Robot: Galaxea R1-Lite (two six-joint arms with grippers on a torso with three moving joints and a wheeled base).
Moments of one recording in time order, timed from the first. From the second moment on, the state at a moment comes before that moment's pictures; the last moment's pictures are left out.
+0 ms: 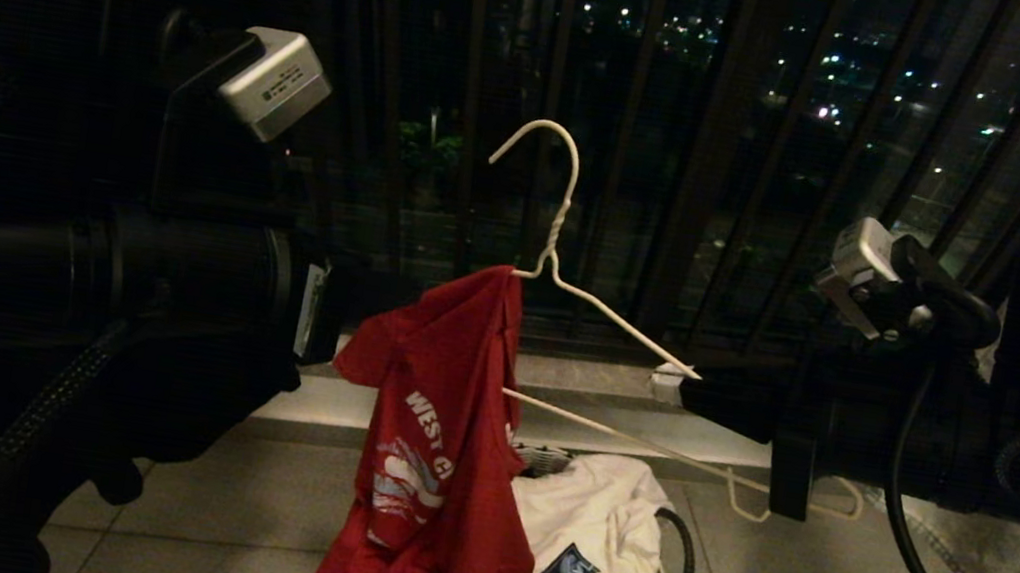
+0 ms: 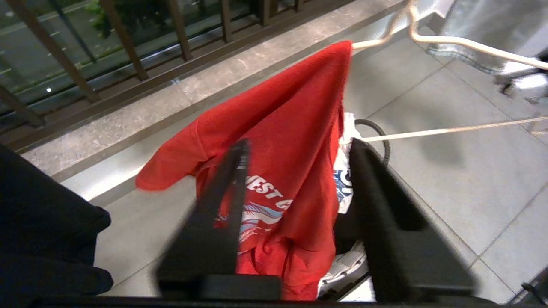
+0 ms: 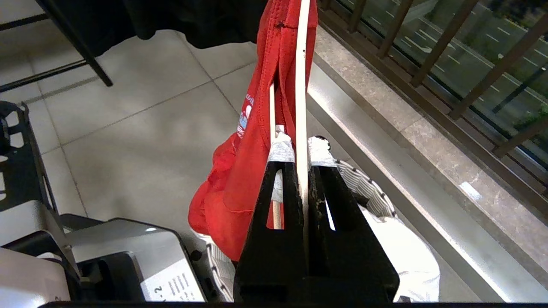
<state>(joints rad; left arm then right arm) -0.63 1.37 -1.08 -0.03 0.00 -0.03 0.49 1.46 -0.92 -0.27 0.46 -0.26</state>
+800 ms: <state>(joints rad) -0.71 1.58 -1.22 -0.04 0.11 -0.04 0.49 1.44 -0.99 -0.27 0.46 -0.07</state>
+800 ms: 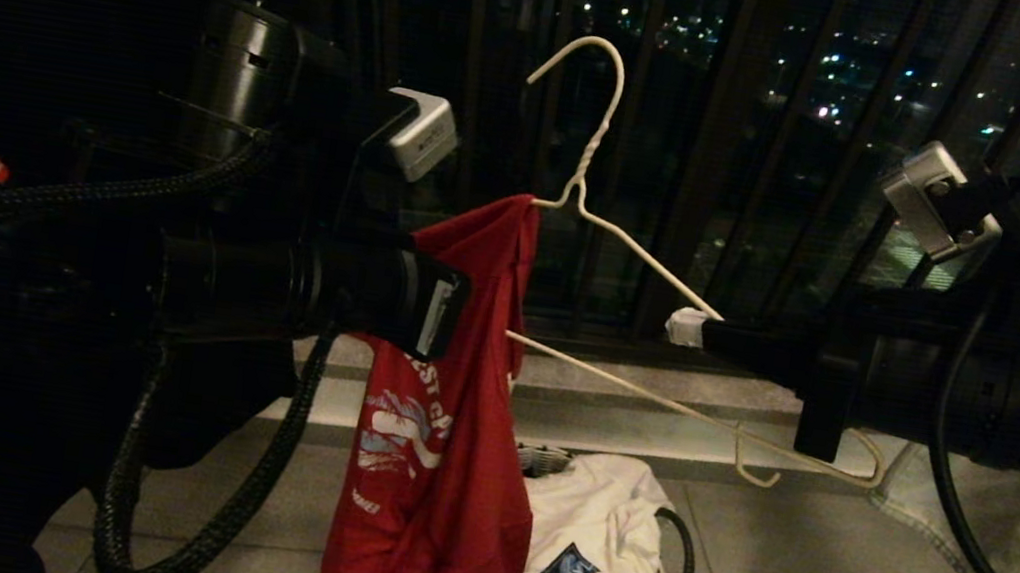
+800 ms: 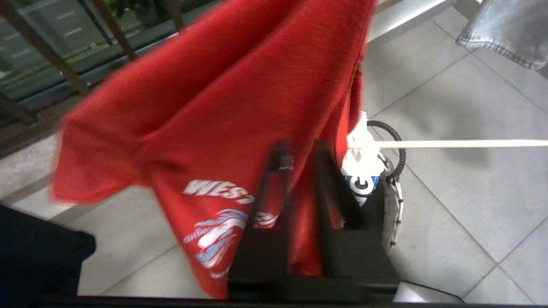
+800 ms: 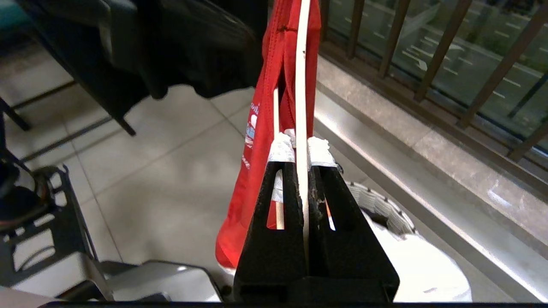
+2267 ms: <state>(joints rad) -0.74 1.69 -1.32 -0.10 0.35 0.01 0.48 1.41 -1.02 -0.26 0.45 -0.05</state>
